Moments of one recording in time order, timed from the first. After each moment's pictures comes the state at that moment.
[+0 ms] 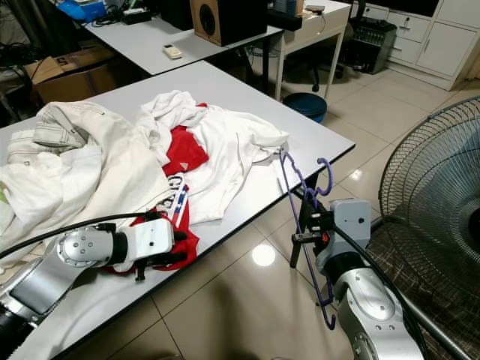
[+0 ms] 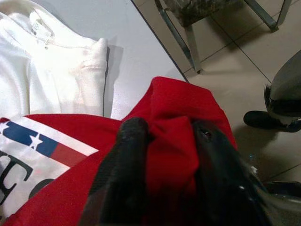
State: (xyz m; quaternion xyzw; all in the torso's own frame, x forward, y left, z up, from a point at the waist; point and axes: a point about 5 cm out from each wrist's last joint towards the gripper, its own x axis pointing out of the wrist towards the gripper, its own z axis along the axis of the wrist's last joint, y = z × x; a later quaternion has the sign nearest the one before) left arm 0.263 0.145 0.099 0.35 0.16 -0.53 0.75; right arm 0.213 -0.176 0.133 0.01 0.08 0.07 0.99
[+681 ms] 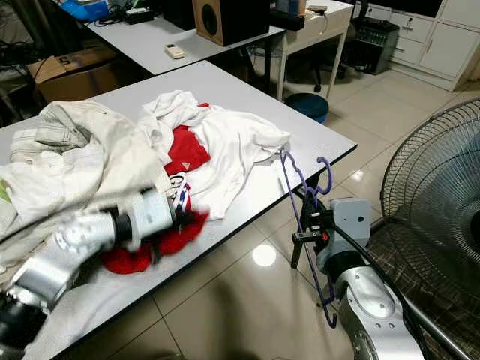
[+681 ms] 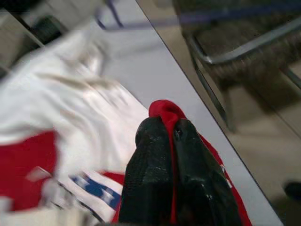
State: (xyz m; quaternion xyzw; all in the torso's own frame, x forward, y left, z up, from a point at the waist) left arm 0.284 0.136 0.136 0.29 0.03 -0.49 0.82; right arm 0.215 -0.177 0.133 0.00 0.08 0.07 0.99
